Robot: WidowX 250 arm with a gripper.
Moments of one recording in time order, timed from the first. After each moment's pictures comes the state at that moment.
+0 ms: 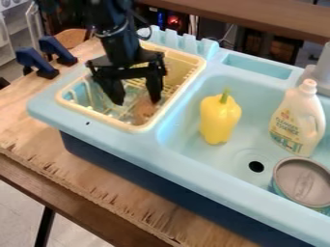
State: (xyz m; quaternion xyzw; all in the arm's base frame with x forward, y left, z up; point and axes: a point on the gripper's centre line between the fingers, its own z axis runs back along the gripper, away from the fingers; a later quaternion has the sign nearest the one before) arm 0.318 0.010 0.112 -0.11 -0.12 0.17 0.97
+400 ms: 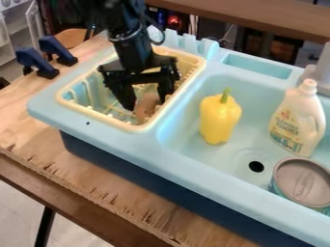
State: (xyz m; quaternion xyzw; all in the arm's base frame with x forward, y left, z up) arm 0.318 -0.007 0.109 -0.11 -0.11 0.17 0.97
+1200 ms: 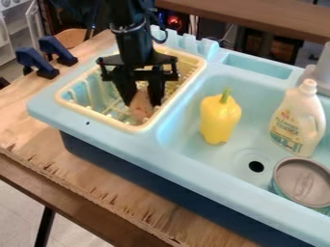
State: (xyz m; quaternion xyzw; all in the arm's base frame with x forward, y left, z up) arm 0.314 -0.003 0.114 -0.08 -0.07 0.15 0.98
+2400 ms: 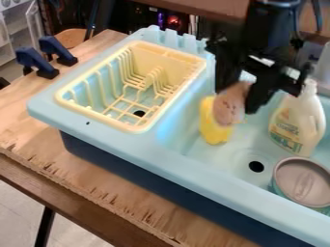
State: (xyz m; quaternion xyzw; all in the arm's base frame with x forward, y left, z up) arm 0.292 -0.125 0.175 0.03 -0.07 -0.11 0.99
